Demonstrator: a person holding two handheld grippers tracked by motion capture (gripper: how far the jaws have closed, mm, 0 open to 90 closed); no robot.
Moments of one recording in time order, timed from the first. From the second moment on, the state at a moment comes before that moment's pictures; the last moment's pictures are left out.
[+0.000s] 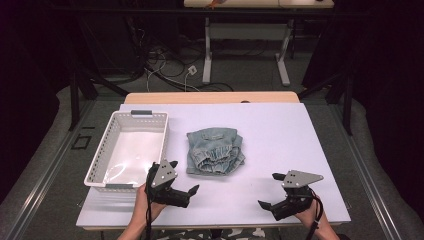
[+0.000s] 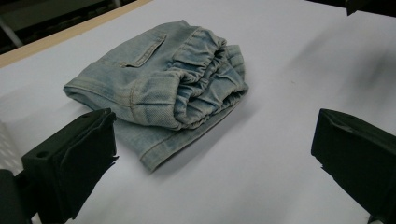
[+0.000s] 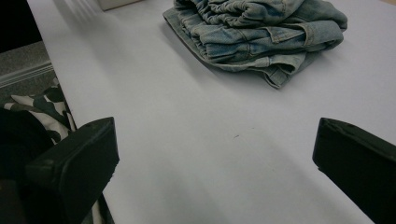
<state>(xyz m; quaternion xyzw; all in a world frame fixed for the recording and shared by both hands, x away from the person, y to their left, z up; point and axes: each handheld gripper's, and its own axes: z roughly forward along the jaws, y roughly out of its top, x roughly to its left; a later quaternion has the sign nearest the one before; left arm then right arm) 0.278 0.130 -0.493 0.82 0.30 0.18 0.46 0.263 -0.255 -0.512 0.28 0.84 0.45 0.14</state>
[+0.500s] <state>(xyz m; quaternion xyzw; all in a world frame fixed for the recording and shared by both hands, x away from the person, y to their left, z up) 0.293 0.117 -0.489 0.82 0.30 0.18 0.46 0.263 -0.254 -0.512 0.27 0.84 0.45 0.14</state>
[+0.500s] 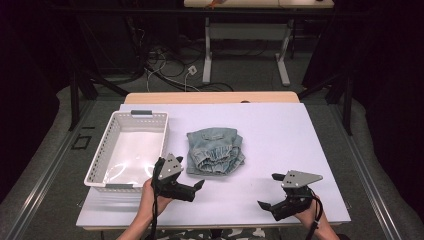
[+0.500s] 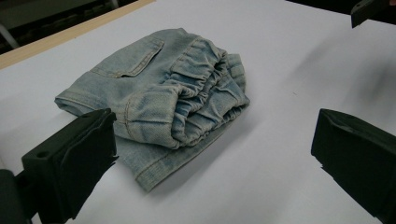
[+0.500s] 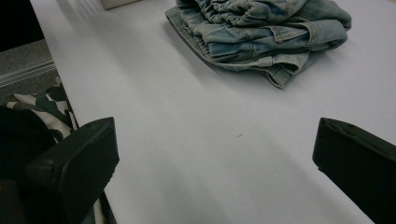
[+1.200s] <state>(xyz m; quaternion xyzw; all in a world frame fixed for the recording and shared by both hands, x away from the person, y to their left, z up) 0.320 0.105 -0.487 0.81 0.32 0.16 0.46 0.263 -0.254 -0.512 0.27 0.84 0.44 0.14</state>
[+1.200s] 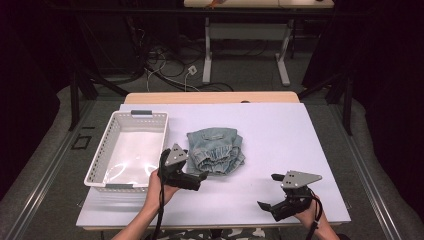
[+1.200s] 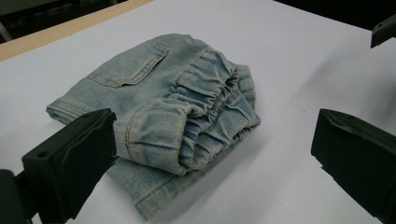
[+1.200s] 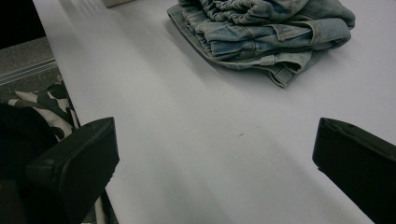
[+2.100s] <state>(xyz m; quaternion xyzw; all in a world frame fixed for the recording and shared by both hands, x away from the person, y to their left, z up) 0.365 0.092 -0.492 0.81 0.38 0.14 0.43 0.262 -0.253 -0.513 0.27 0.85 0.44 0.13</state>
